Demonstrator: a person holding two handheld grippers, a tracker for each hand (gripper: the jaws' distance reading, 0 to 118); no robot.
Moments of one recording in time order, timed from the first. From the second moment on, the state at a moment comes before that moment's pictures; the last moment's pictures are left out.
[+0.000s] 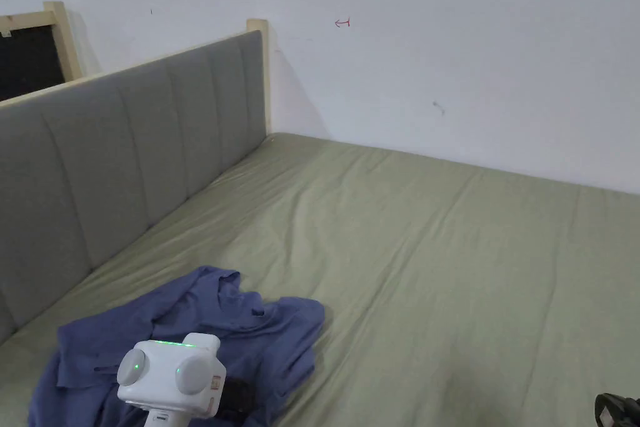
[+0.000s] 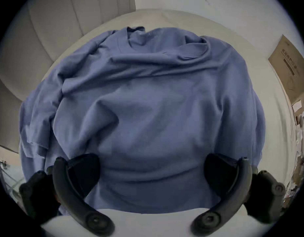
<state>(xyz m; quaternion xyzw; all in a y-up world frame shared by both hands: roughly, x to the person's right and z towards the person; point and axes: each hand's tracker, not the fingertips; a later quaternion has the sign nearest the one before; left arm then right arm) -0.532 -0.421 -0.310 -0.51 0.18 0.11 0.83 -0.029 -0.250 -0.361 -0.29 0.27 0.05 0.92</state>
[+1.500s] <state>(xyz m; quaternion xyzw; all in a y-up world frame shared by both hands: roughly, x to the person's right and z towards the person) -0.155 -0.290 -0.461 -0.60 -0.23 0.18 0.74 0.164 -0.205 -0.309 -0.20 0.12 -0.08 0.97</state>
